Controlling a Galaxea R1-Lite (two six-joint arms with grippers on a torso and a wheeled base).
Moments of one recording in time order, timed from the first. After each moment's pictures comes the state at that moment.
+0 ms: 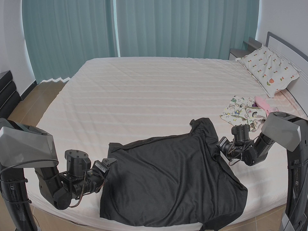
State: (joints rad) left arm -0.36 2.17 -0.33 -1.27 -0.01 -1.26; right arm 0.16 2.45 -1.02 -0.81 0.03 0.91
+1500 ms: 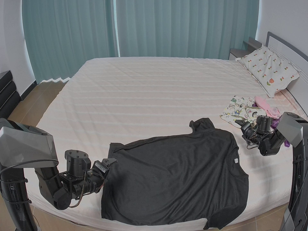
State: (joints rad) left arm -0.36 2.17 -0.33 -1.27 -0.01 -1.26; right arm -0.13 2.55 -1.21 -0.98 0.18 0.91
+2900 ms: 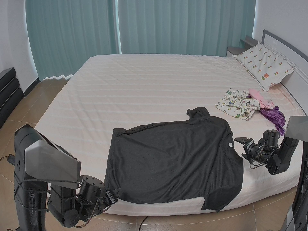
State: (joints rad) left arm -0.51 2.34 -0.17 -1.37 0.20 -0.92; right arm -0.09 2.34 -0.64 -1.21 0.28 0.90
